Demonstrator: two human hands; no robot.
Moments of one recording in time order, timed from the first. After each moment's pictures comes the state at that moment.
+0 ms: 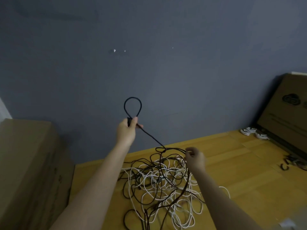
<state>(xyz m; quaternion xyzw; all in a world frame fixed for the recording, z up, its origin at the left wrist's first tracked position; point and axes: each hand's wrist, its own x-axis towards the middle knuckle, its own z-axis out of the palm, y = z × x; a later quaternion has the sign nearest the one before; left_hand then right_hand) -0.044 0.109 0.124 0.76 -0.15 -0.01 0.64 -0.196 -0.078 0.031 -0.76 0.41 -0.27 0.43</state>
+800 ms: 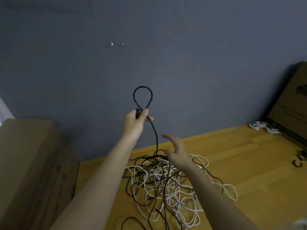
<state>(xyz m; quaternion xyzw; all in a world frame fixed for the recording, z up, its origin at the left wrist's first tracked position) -0.057 0.088 0.145 0.72 -0.20 -0.04 0.67 -0.168 -0.042 0.052 -0.87 0.14 -0.19 0.44</state>
